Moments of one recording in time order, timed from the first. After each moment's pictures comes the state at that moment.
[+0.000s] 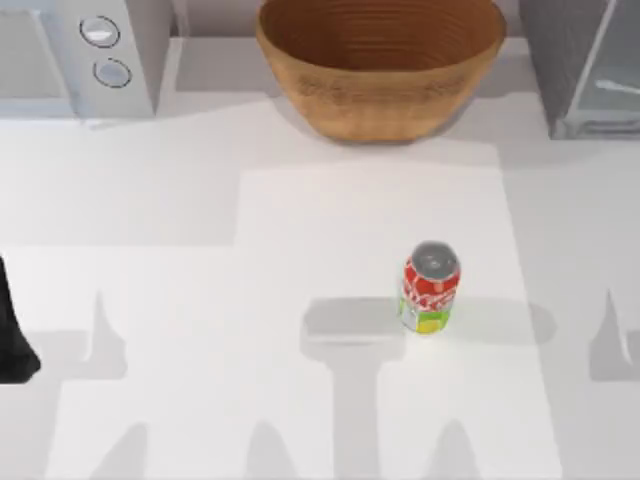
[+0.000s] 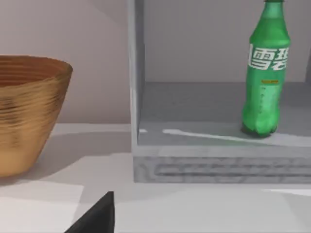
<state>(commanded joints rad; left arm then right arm) 0.00 0.00 0.00 0.00 0.00 0.00 0.00 0.00 0.00 0.00 0.00 0.00</state>
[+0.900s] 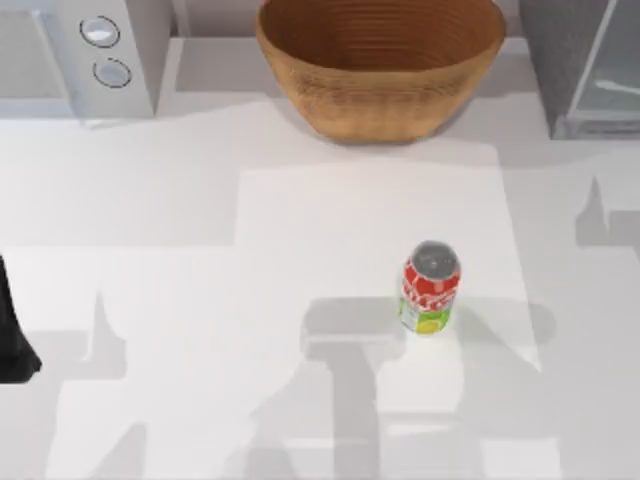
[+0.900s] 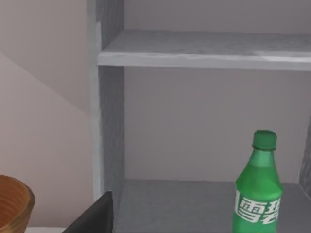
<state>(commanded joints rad) 0.00 0.00 0.00 0.00 0.00 0.00 -0.13 0.93 0.45 0.55 -0.11 0.00</state>
